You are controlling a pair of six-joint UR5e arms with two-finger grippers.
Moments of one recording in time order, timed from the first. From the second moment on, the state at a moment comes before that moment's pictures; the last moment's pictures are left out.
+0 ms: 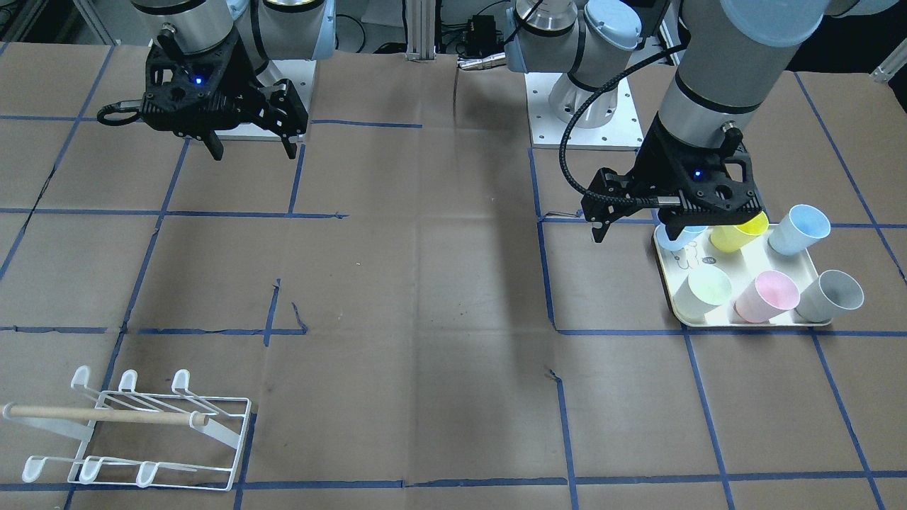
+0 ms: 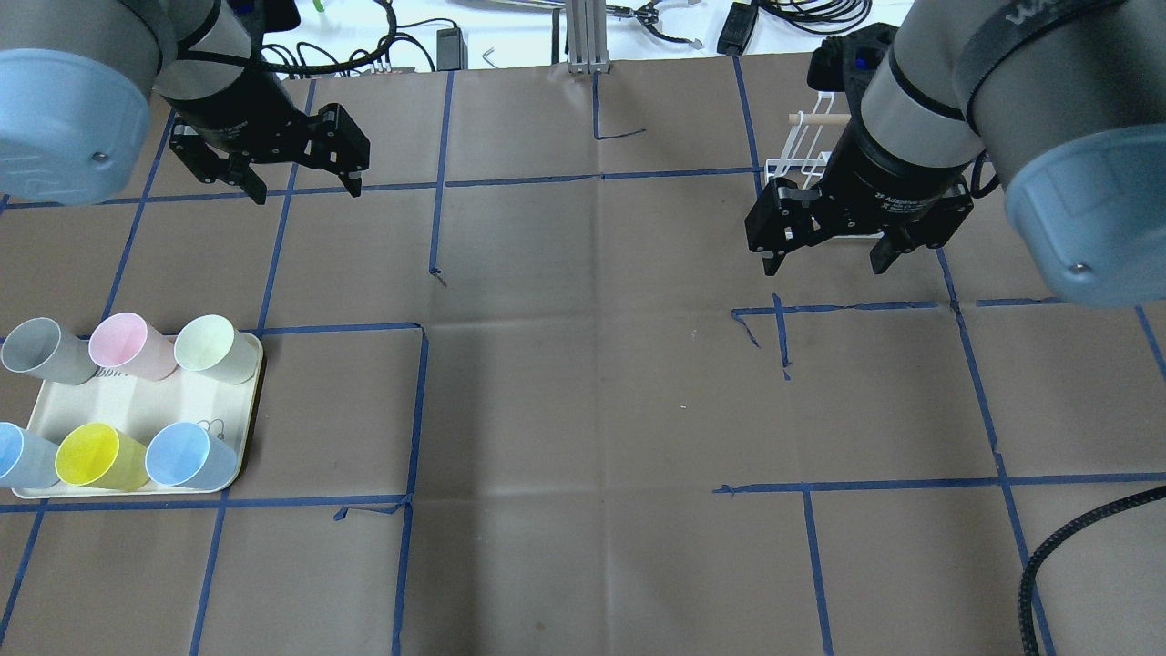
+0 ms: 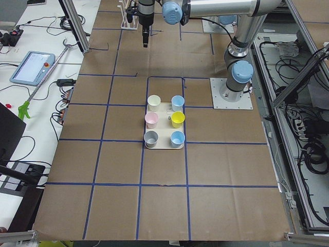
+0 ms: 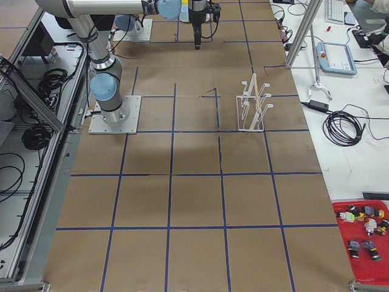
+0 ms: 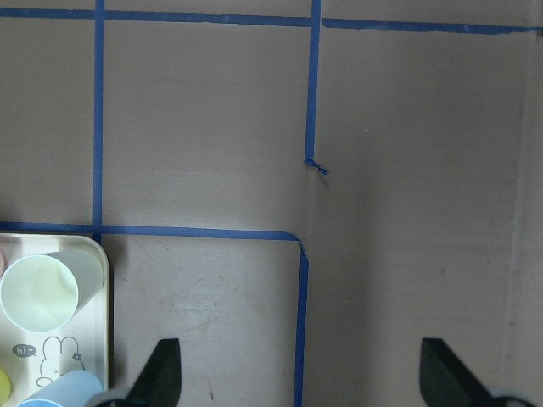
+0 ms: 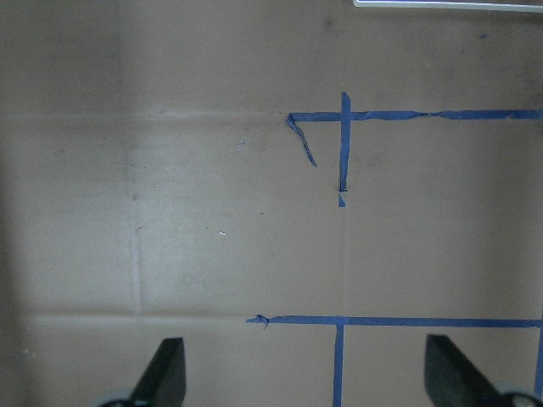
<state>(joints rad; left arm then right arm) -1.53 -1.65 -1.57 -1.41 1.58 0.00 1.63 -1.68 1.70 -1.62 -1.51 0.06</state>
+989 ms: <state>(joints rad) -1.53 -1.64 -1.58 -1.41 1.58 0.00 1.63 -1.65 1.70 -1.62 -1.51 0.06</state>
